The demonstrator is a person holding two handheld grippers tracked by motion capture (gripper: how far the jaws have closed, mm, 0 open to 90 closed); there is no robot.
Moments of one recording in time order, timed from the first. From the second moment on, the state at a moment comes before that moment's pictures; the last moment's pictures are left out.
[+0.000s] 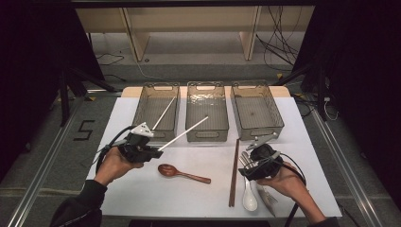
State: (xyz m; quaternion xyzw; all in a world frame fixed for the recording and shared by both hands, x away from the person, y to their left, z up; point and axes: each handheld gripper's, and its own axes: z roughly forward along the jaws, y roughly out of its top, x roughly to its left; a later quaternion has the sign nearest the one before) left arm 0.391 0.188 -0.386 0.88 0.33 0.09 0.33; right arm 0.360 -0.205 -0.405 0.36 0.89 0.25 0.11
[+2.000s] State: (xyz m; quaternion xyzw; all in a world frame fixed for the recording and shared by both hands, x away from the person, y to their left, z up) left arm 0.521 0.232 -0.395 0.79 0.52 0.14 0.30; right arm 0.357 -0.205 -0.409 0.35 0.89 0.26 0.09
